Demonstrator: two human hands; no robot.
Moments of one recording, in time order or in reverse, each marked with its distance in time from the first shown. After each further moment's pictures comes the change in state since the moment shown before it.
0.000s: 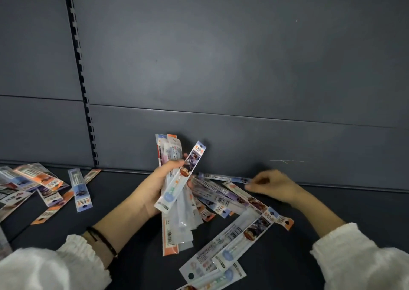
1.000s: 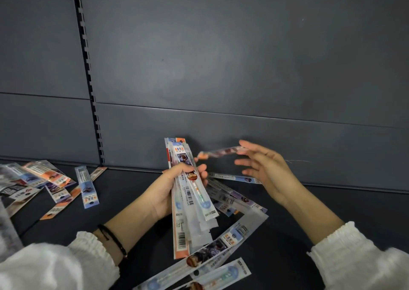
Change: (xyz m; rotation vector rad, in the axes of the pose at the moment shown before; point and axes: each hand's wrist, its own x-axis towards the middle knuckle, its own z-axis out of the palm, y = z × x) left_hand -0.006 -0.004 0.014 -0.131 -0.064 -0.057; right_hand -0.010 -0.051 0.011 1.028 0.103 -0.269
